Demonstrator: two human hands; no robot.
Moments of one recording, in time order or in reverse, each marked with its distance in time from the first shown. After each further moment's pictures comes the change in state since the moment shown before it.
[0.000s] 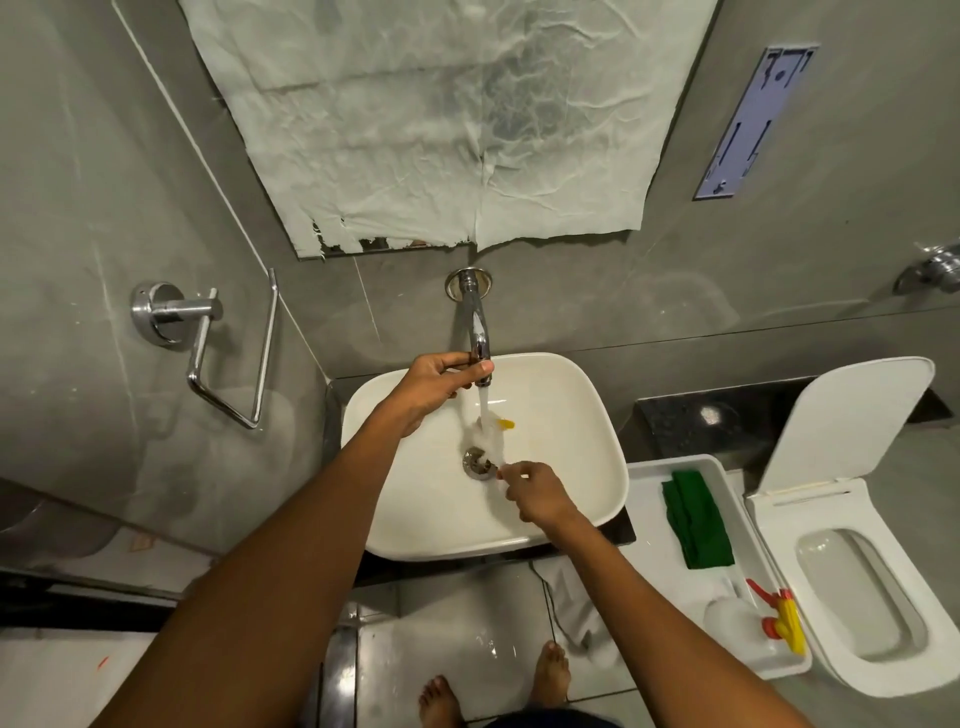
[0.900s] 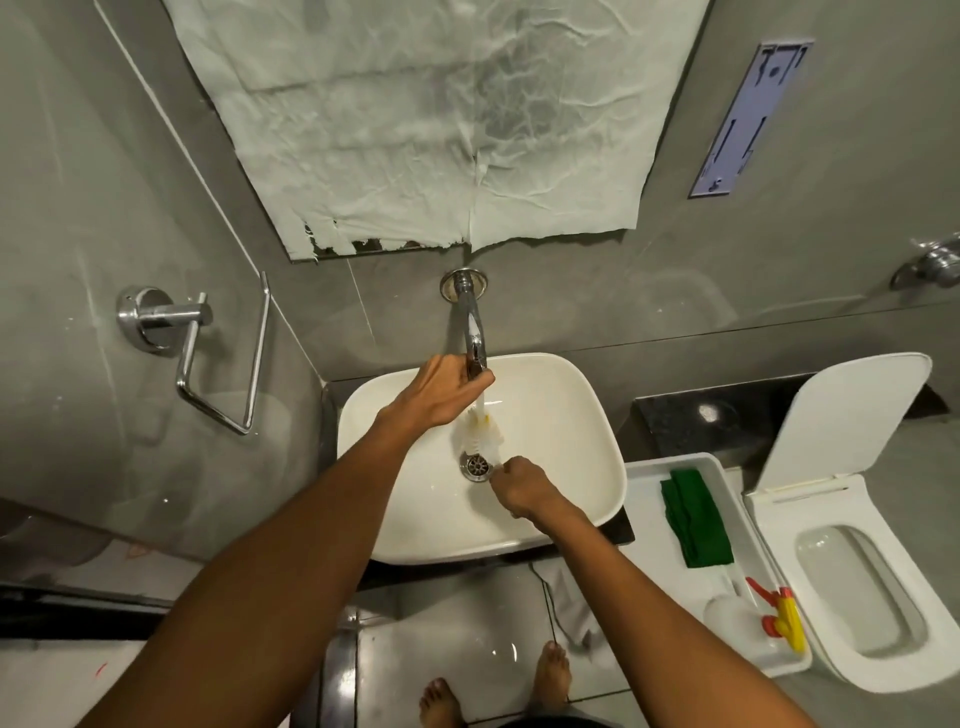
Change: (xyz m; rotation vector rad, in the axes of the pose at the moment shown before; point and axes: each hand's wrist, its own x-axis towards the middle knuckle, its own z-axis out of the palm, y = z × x) left_hand -0.001 0.013 0.014 0.646 0.049 0.207; right_hand 0.006 -0.023 0.010 -0.369 0.001 0.000
